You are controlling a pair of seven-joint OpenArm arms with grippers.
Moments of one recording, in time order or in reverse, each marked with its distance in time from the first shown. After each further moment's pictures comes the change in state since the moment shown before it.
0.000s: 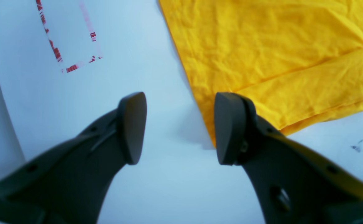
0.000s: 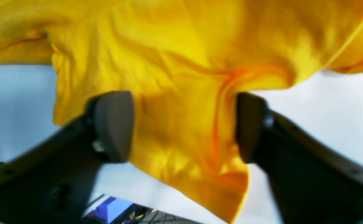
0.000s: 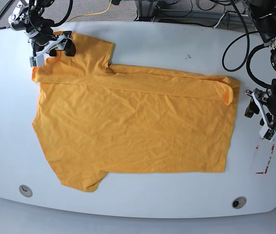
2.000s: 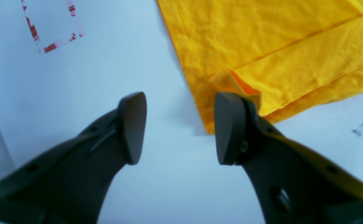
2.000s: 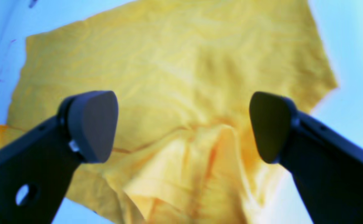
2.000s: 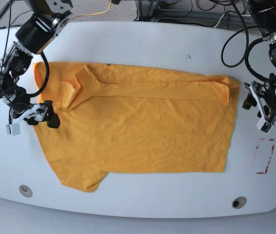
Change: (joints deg) left arm 3.3 0.2 0.2 -0.1 0.1 0.0 -0.4; right arm 34.1 12.8 -0.3 -16.9 8.2 -0.8 -8.4
